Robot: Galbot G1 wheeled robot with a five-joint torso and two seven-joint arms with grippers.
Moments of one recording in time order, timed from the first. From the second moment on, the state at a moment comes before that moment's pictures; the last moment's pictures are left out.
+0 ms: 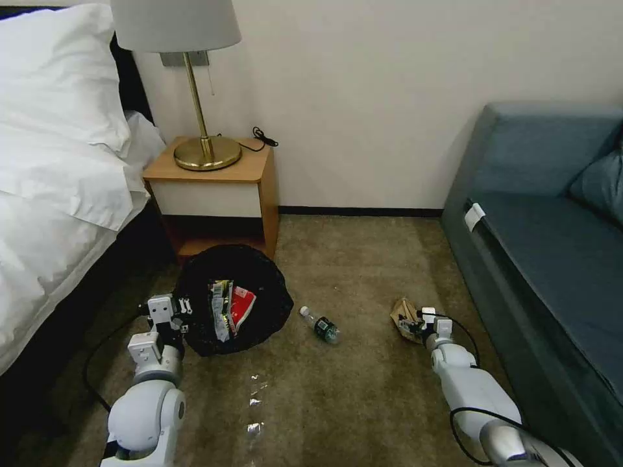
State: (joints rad) left arm 1.40 -1.48 -0.65 -2.02 -0.13 0.27 -0.10; right arm -0.66 1.32 0.41 0.53 0.24 0.04 -0.16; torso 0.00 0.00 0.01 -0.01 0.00
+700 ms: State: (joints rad) left arm 1.40 -1.47 -0.66 -2.03 -0.14 0.27 -0.10; right arm -0.66 1.33 0.44 0.49 0.21 0.02 -0.17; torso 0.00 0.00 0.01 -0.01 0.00
